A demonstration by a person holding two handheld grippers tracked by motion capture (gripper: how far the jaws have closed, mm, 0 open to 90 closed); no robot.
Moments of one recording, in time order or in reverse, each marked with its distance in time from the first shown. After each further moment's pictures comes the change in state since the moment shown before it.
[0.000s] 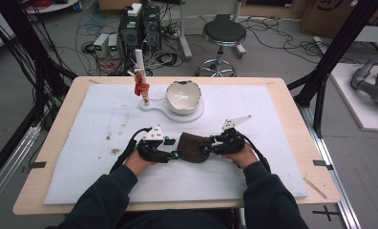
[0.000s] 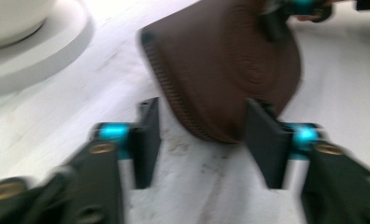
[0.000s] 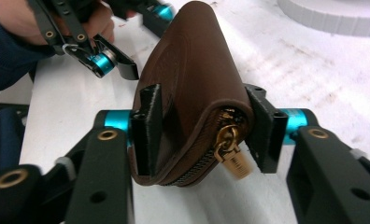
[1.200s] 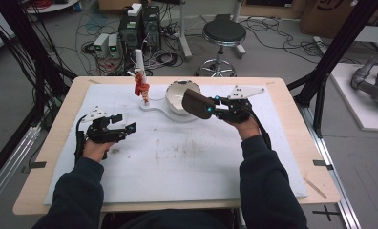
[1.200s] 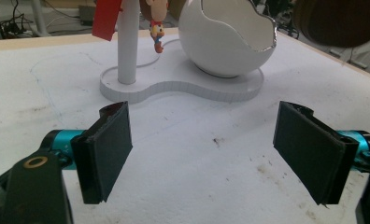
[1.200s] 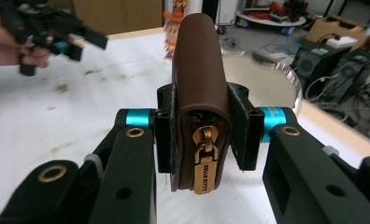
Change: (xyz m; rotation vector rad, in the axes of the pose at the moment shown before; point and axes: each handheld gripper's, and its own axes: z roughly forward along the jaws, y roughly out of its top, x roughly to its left) left arm 0.077 -0.029 -0.111 -0.271 0.312 -0.262; right arm -0.004 0.094 -0.041 -0.220 -0.300 -0.271
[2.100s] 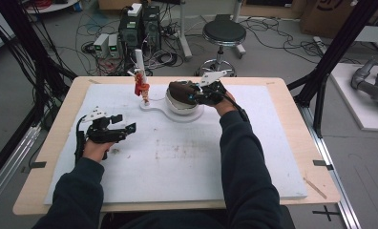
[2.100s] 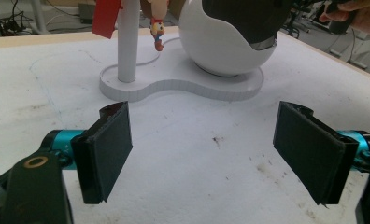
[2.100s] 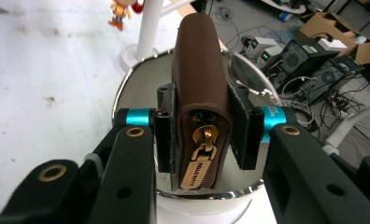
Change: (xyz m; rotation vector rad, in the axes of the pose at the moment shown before) left arm -0.001 -0.001 0.000 0.005 -0.002 -0.008; right arm -0.037 0.018 0.096 0.181 -0.040 -0.248
